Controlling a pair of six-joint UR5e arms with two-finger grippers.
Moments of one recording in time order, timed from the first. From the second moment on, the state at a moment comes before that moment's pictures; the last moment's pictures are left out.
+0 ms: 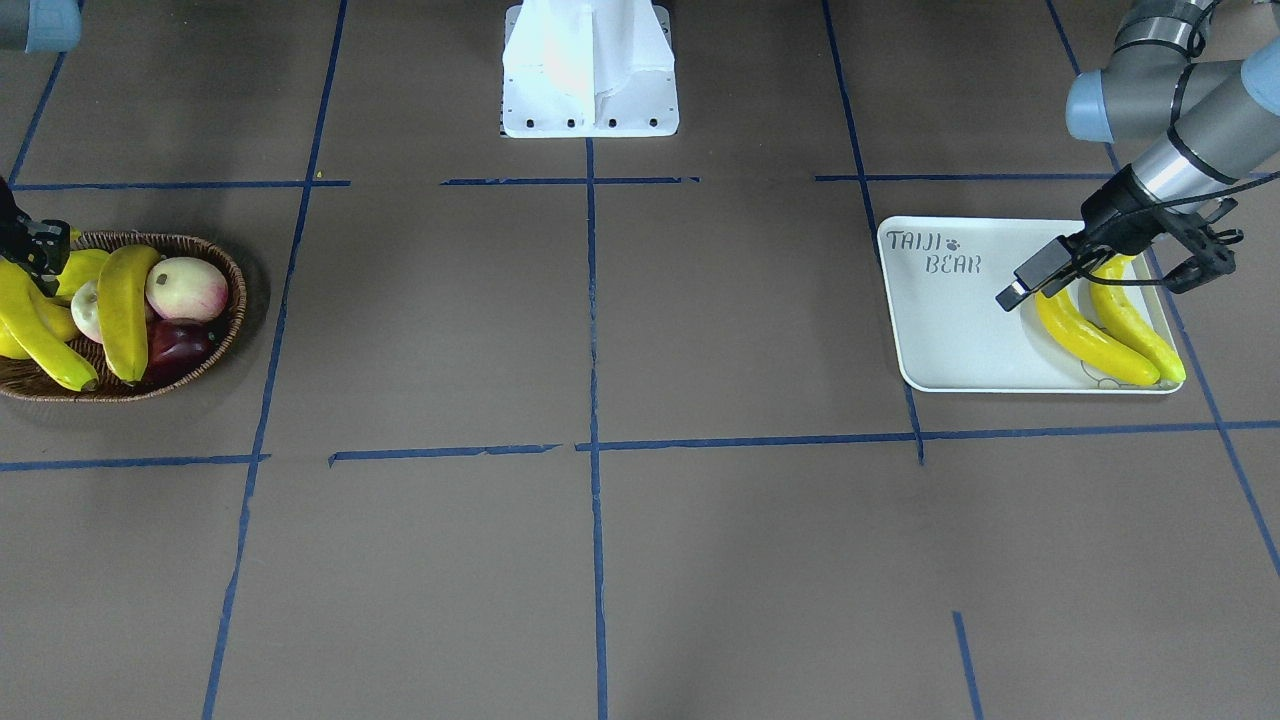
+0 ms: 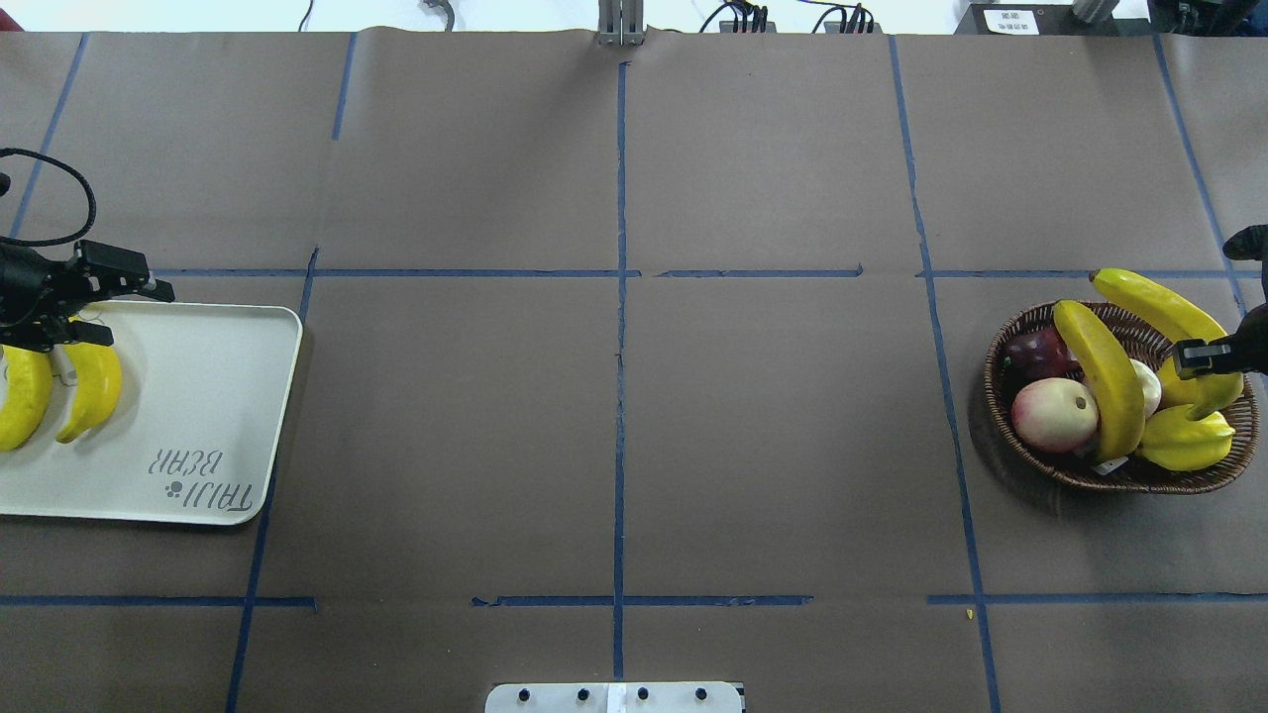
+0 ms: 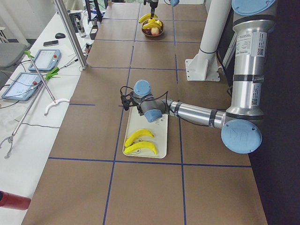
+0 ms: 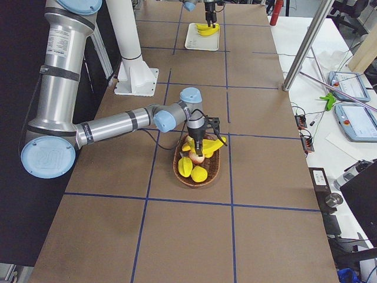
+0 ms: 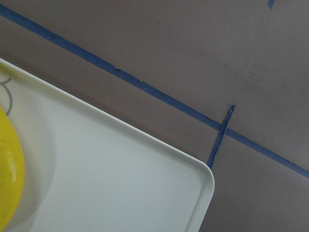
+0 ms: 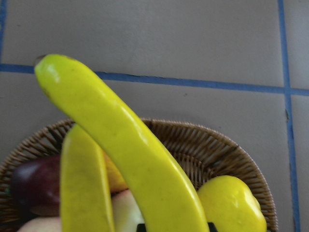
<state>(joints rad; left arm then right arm) -1.01 -1.57 -1.69 -2.46 -2.29 -1.46 0.98 -1.75 2.02 -1.31 1.93 0.72</state>
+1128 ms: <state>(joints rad) -0.88 -1.94 -1.71 -2.35 -2.27 -1.80 0.74 -1.27 2.04 -1.43 1.87 1.06</state>
